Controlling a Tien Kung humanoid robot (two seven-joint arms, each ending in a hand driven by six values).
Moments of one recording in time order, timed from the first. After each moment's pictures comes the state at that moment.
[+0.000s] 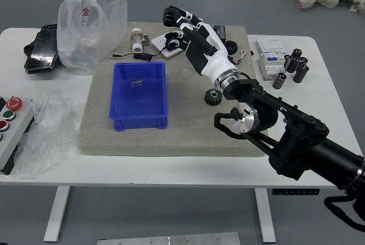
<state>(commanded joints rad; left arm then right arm) -0.17 0.19 -0.86 -0.34 0.91 0.07 0.25 0.78 -0.14 0.63 1.25 -0.31 -0.34 0.25</state>
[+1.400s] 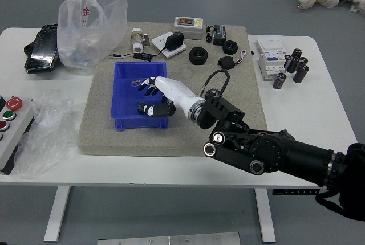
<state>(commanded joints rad) -0.18 0.20 -0.85 -0.34 0.89 0.08 0.25 0.87 -0.05 0.29 1.06 -1.43 -0.26 -0.25</state>
